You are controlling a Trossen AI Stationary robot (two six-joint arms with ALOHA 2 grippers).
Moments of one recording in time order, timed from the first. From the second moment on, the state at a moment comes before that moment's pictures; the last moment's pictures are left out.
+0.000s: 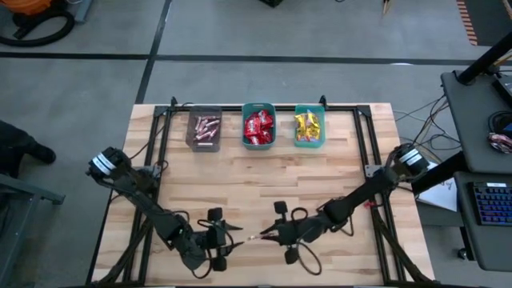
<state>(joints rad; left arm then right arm) -0.79 1.68 0.90 0.18 -0.82 -0.43 0.54 1.78 1.00 0.38 0.34 0.02</state>
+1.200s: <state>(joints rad) -0.75 1.82 0.90 0.81 -0.92 -0.04 0.54 1.77 1.00 0.49 0.42 -0.07</state>
